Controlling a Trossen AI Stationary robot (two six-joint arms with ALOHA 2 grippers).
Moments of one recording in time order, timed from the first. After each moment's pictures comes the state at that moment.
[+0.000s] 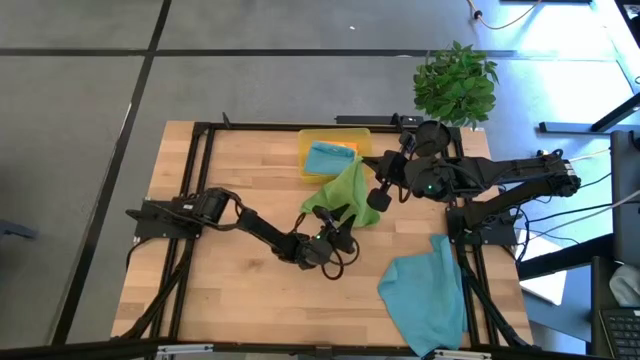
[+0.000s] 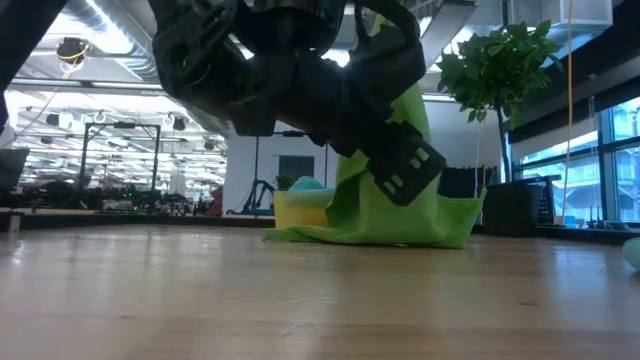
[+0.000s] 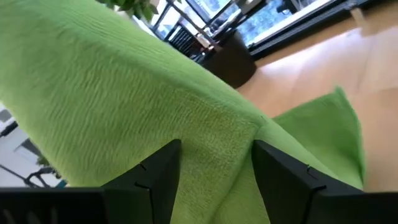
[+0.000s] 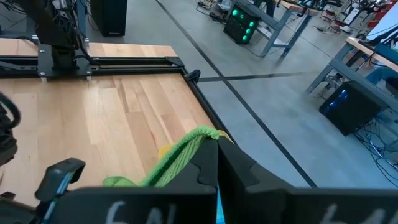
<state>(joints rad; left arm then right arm) -0.28 2.27 1.26 0.90 -1.20 0.61 0.15 1.24 1.28 -0.51 0.69 0.02</state>
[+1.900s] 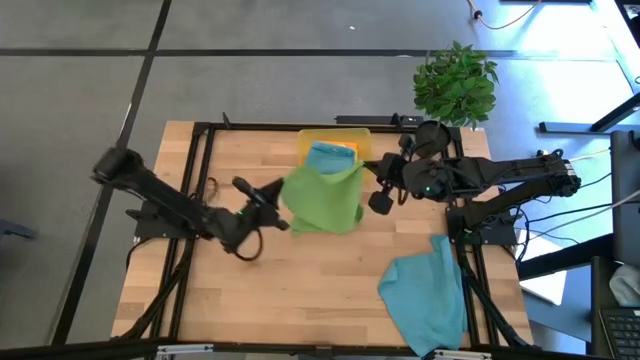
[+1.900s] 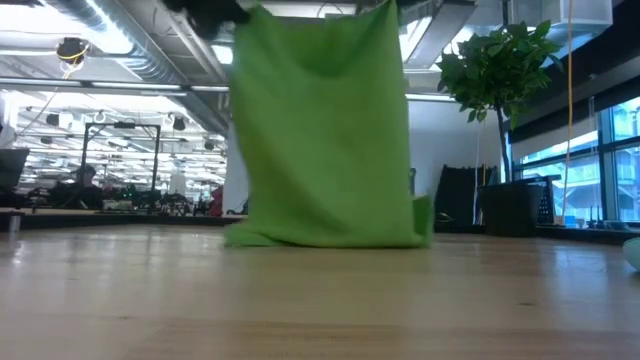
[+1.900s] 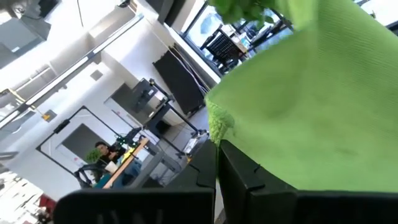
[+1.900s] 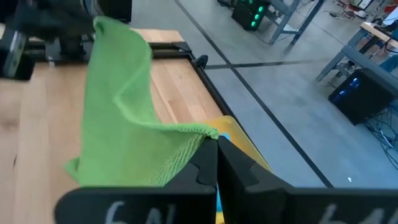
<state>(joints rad) -0.43 1.34 0.66 0.82 -1.40 0.87 0.15 1.24 1.28 -0.58 0.65 0.07</state>
